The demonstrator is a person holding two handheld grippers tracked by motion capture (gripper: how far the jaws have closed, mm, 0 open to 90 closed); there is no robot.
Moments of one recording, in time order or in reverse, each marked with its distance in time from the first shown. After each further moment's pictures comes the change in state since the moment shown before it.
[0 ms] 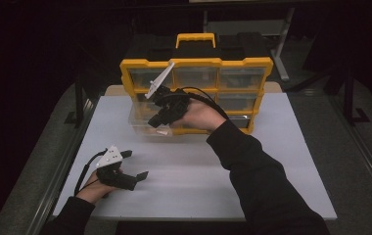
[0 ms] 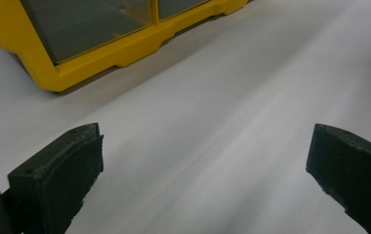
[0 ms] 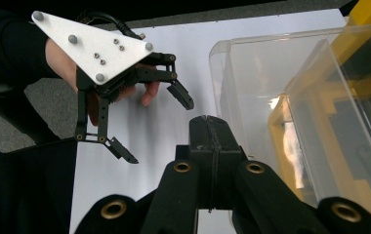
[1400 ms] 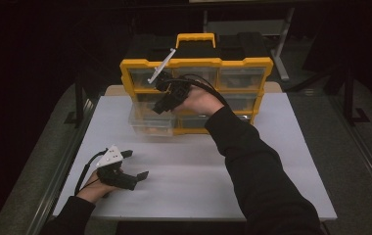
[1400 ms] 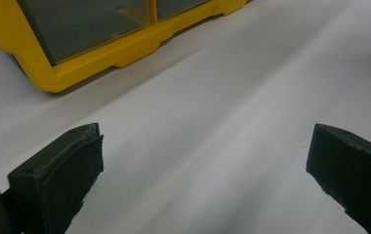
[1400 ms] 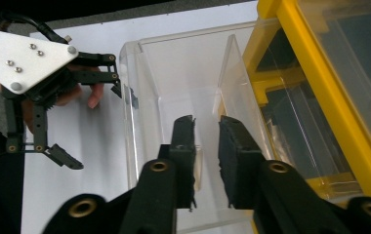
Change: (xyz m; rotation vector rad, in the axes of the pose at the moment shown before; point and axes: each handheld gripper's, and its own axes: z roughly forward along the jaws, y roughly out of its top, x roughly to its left) left arm 0.001 0.000 0.001 -0.004 -0.005 -0.005; right arm -0.039 0.008 -0.003 0.030 -0.104 0.051
